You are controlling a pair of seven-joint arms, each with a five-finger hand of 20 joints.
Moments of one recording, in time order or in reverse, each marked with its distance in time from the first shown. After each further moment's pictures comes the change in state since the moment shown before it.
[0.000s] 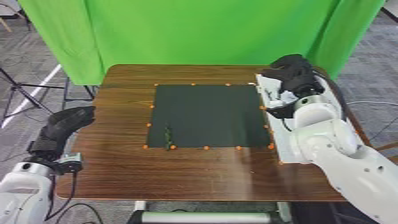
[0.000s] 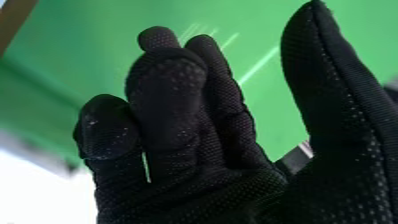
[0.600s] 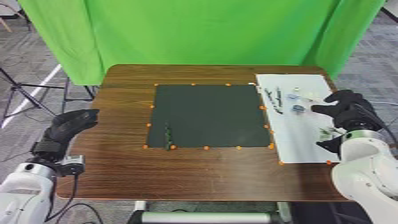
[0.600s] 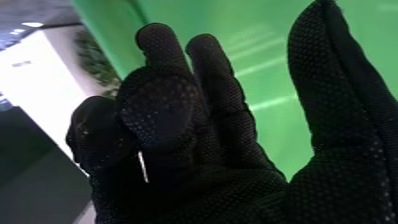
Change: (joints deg) left arm -0.1 -0.5 -0.1 0.0 2.1 -1.9 -1.4; right arm -30.2 6.1 24.1 -3.3 -12.7 -6.3 5.1
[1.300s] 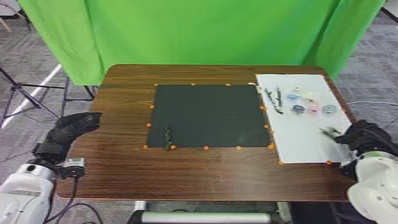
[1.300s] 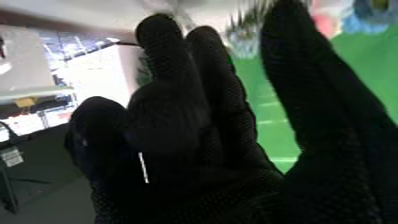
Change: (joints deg) left arm 0.3 -1.0 -0.8 -0.5 2.1 -2.7 -1.9; right arm -8.0 1.8 3.5 6.3 -0.1 -4.9 3.5
